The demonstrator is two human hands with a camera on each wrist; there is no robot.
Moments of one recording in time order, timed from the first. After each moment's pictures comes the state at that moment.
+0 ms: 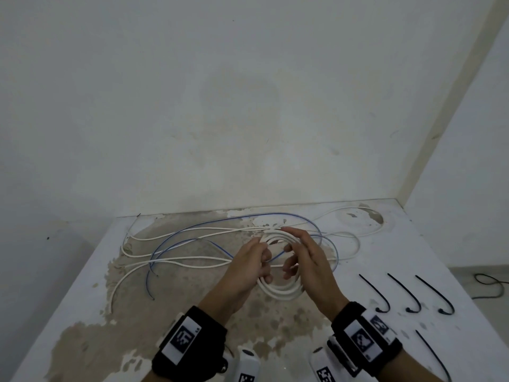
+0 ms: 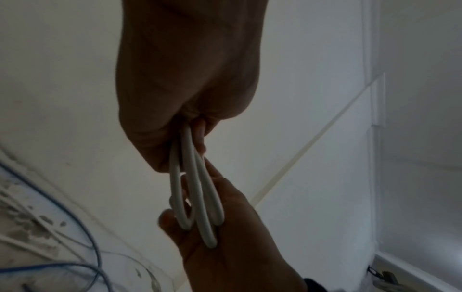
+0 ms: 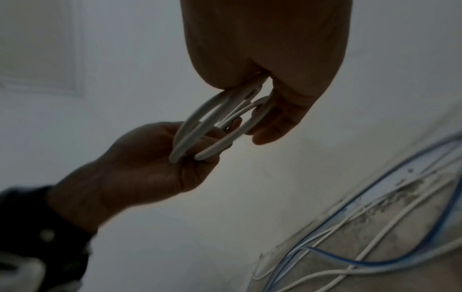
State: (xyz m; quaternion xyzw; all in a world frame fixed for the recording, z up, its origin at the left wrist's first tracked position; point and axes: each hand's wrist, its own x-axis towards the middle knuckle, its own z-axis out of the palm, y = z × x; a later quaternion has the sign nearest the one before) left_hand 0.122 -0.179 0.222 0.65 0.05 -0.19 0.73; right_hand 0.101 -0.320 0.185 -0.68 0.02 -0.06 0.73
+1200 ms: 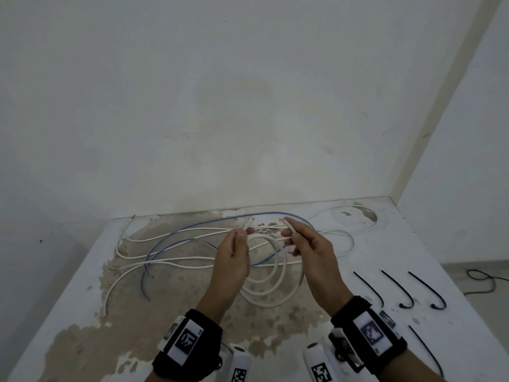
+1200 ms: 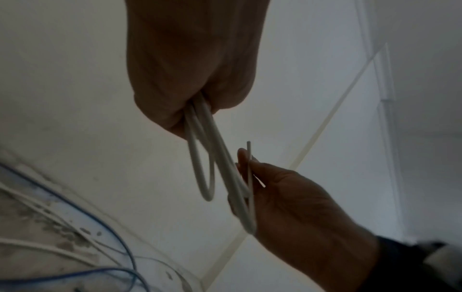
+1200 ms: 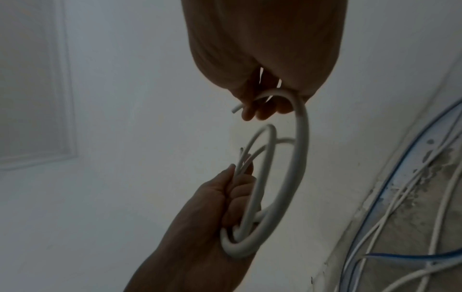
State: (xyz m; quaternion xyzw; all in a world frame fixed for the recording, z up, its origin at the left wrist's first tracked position) left_hand 0.128 -0.168 0.201 0.74 -0.02 0.01 0.67; right_hand 0.101 -0.331 0.198 -0.65 0.02 -0.10 0.75
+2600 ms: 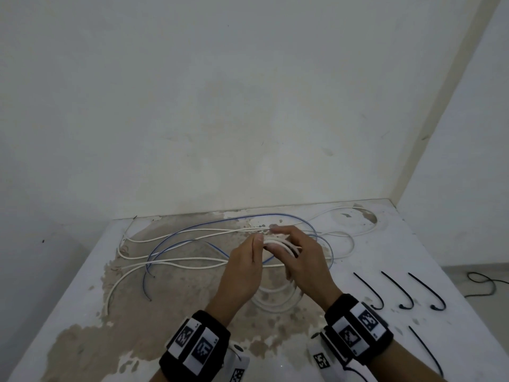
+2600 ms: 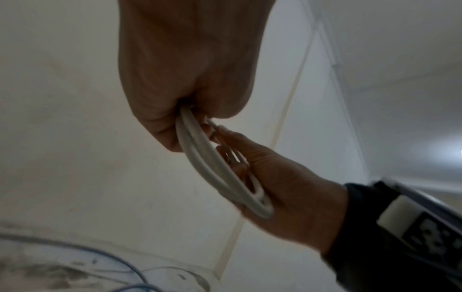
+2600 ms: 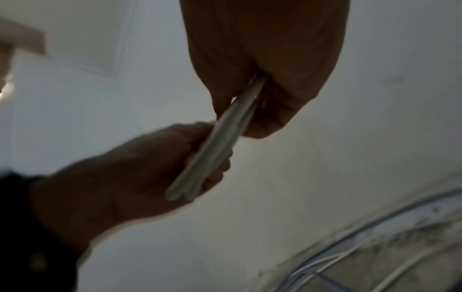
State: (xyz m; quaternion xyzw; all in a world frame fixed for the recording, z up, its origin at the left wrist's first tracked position) left_hand 0.117 -0.173 0.205 0.87 -0.13 0.04 0.48; right_hand 0.105 -0.323 0.192 -0.75 -0.08 -0.13 0.64
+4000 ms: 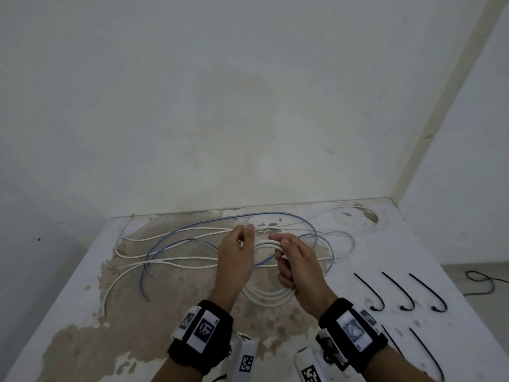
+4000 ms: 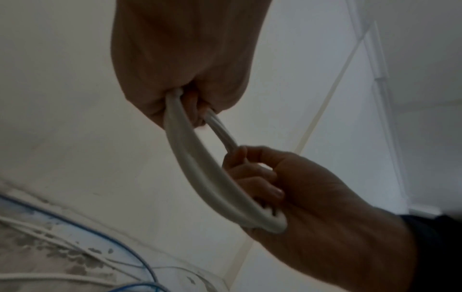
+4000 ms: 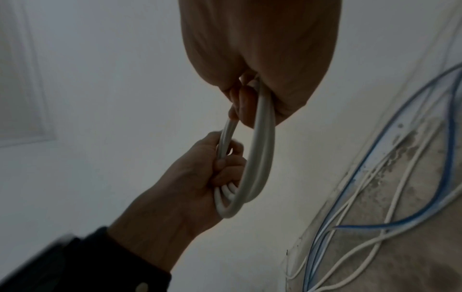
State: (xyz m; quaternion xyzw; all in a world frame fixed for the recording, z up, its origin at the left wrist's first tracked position) left_hand 0.146 -0.175 0.196 0.84 -0.03 0.10 0.53; right_hand 0.106 -0.311 0.183 -0.55 0.05 0.02 0.83
